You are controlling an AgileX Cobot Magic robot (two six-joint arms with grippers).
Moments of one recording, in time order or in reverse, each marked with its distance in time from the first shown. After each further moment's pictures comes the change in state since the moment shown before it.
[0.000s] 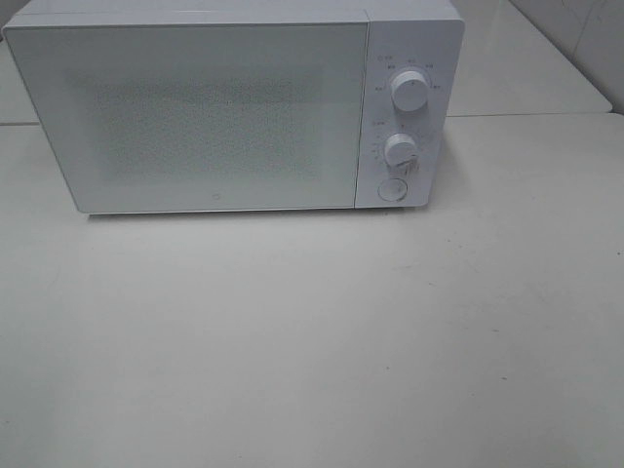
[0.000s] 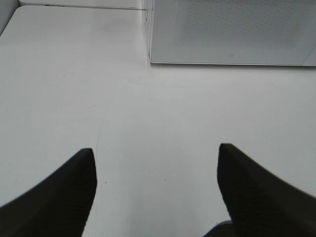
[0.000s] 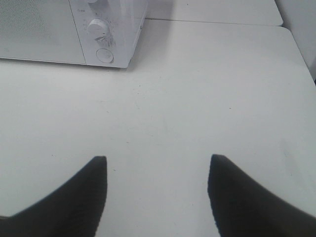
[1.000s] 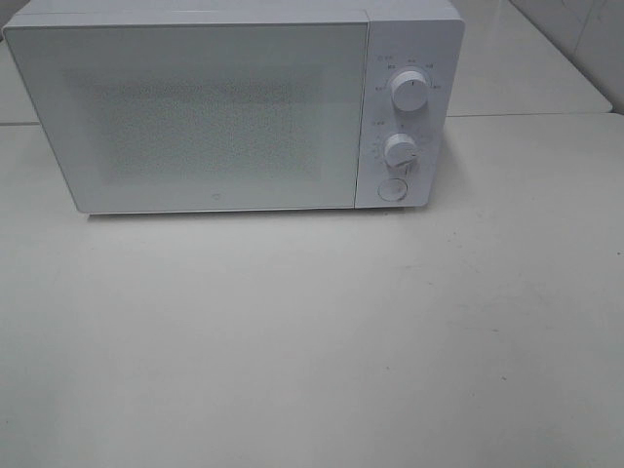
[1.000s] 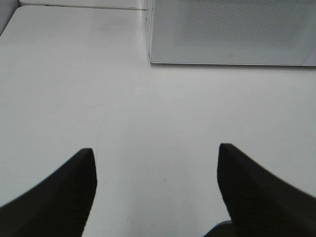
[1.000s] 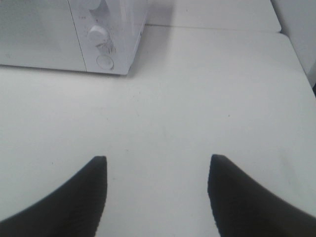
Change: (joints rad) left arm 0.000 0.000 0.000 0.000 0.000 0.000; right arm 0.000 0.000 -0.007 0.000 -0.015 0.000
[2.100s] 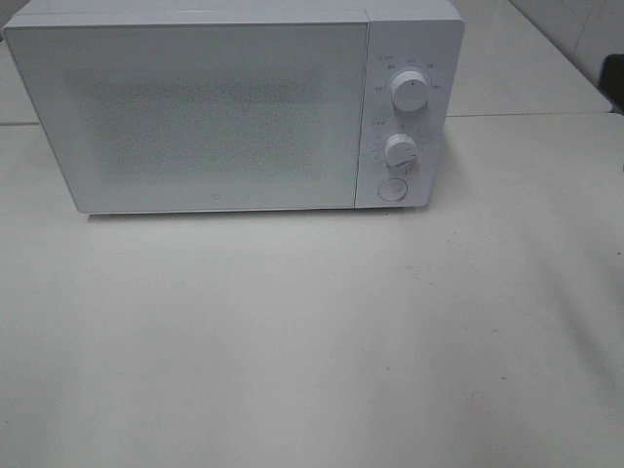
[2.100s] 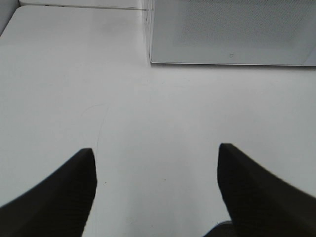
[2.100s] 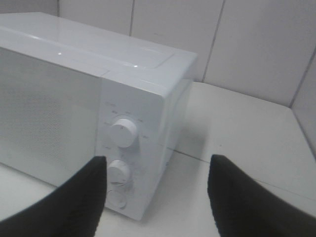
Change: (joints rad) left arm 0.000 0.000 0.000 0.000 0.000 0.000; right arm 0.139 0.760 0.152 -0.204 -1.257 -0.007
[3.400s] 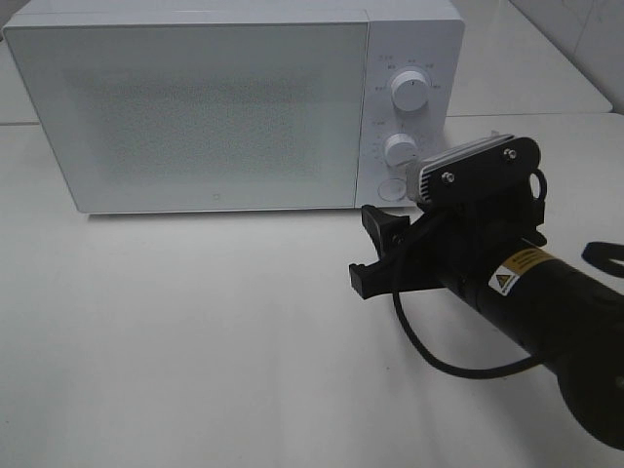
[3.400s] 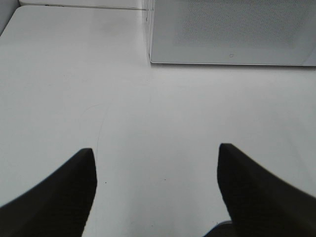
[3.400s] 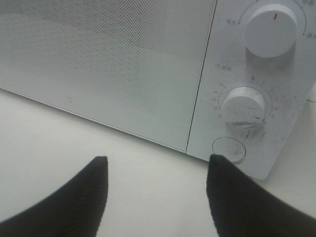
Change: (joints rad) left arm 0.000 0.000 0.000 0.000 0.000 0.000; right arm 0.521 0.931 0.002 0.679 -0.809 -0.248
